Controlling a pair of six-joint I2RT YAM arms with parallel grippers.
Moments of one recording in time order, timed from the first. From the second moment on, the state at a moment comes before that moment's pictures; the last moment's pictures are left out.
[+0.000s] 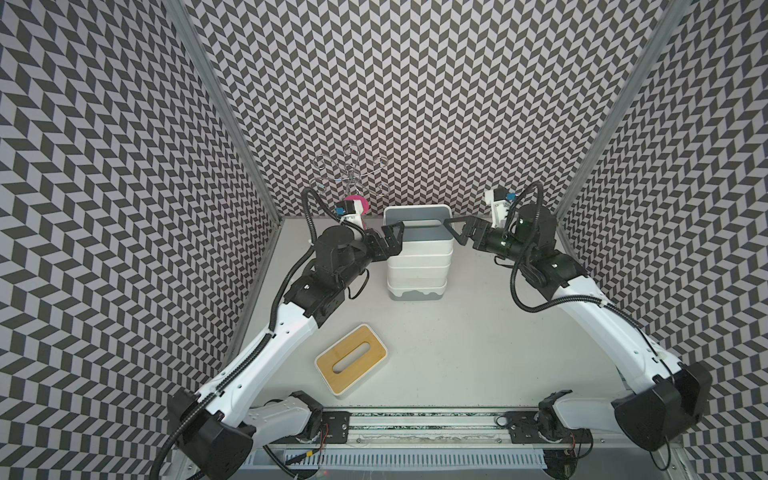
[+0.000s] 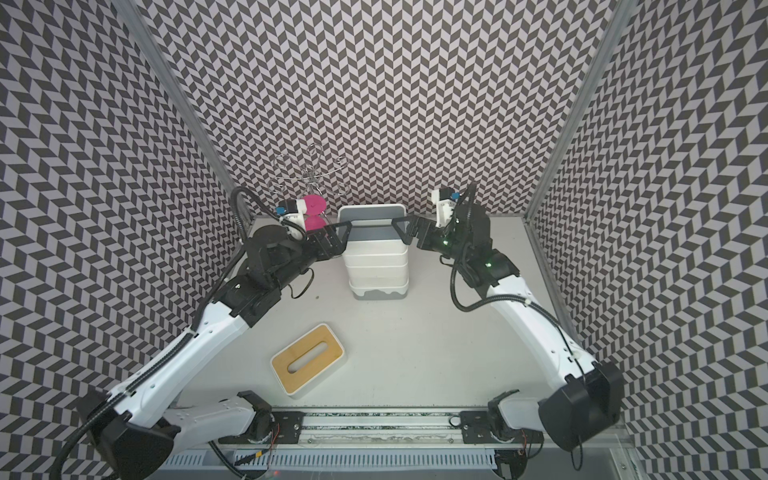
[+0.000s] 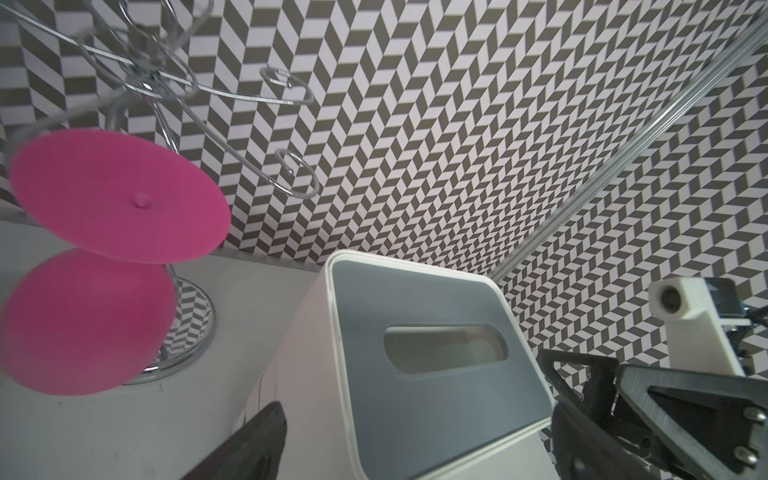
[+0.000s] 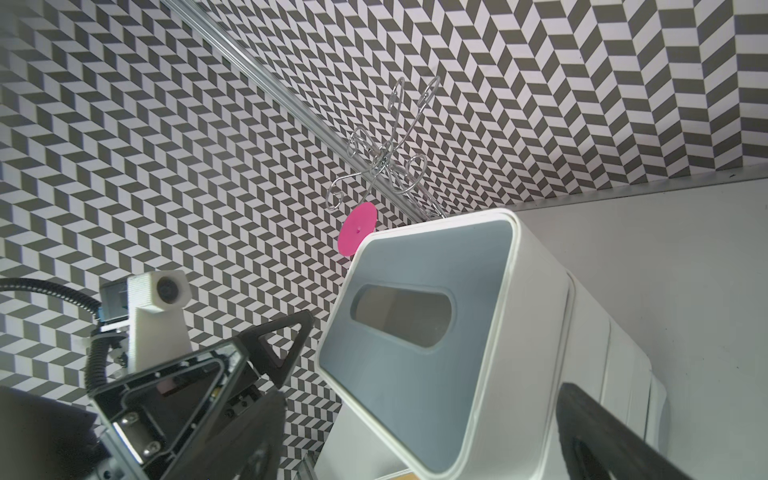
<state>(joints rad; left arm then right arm) -0.55 1.13 1.15 -0.16 -0.04 -0.59 0.40 1.29 1.25 -0.17 -0.44 0.66</state>
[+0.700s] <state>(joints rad) -0.87 0.91 0.80 -0.53 -0.24 -0.67 0.48 0.92 0.57 0.05 -0.58 0.69</state>
